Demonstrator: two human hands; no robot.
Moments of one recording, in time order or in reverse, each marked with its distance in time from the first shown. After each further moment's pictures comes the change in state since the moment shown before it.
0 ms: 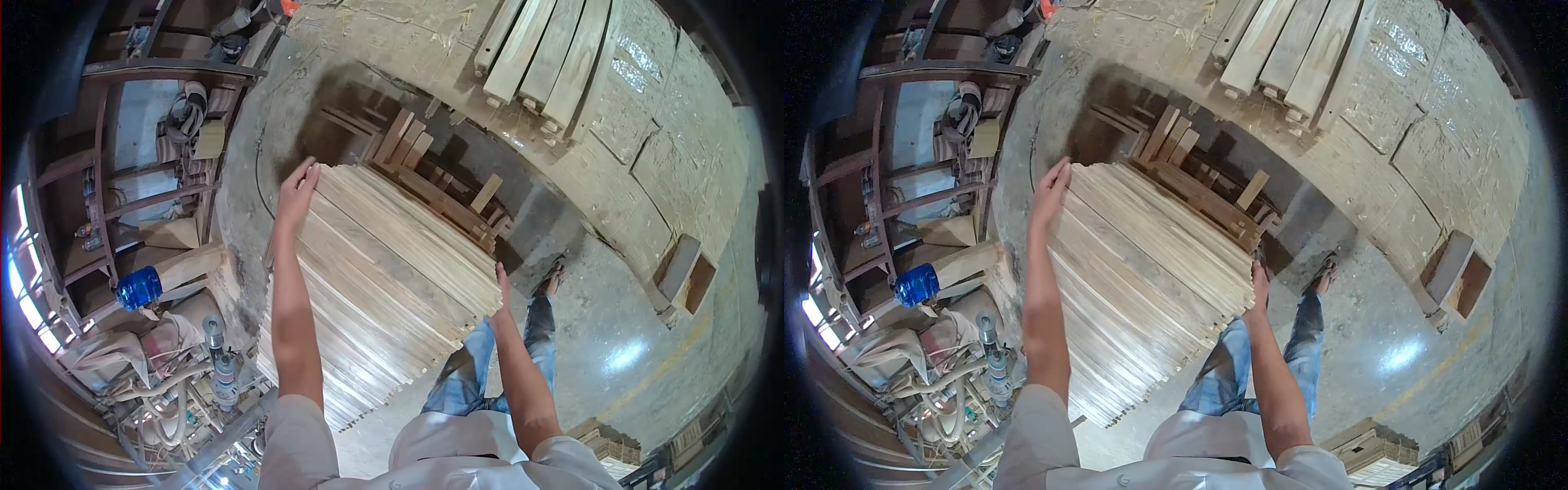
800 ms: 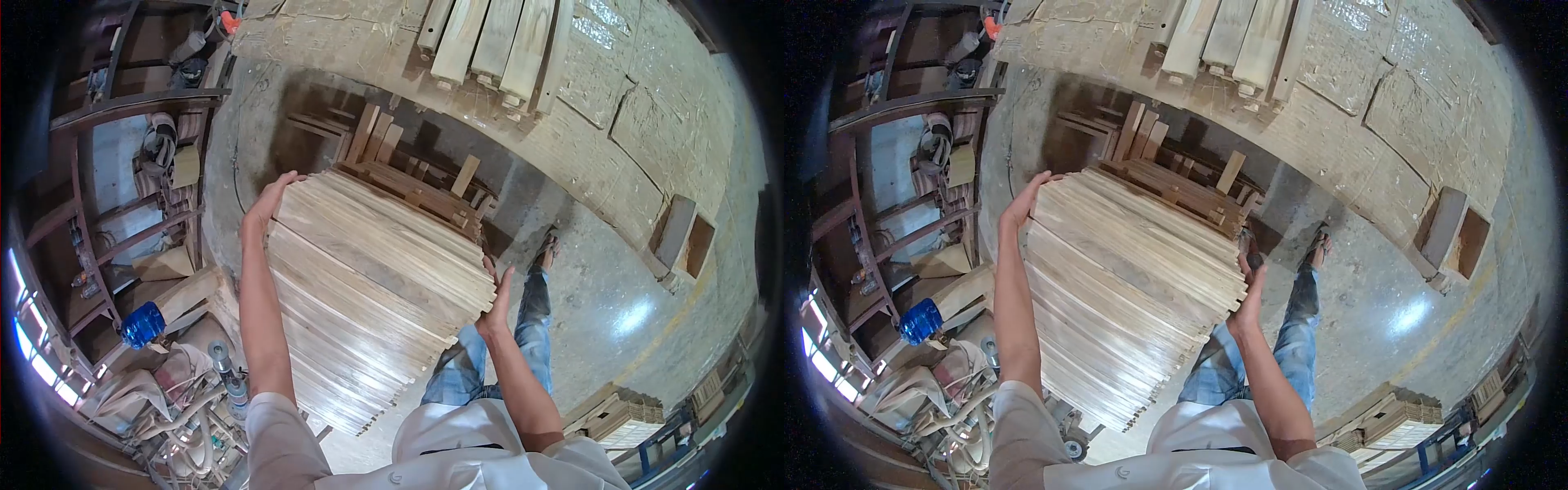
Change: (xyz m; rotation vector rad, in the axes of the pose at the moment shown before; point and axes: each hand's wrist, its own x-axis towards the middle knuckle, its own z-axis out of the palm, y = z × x) left_hand 0.058 -0.036 0.015 -0.148 -0.727 -0.533; right_hand -0.088 -0.027 0.037 0.130 0.003 -0.052
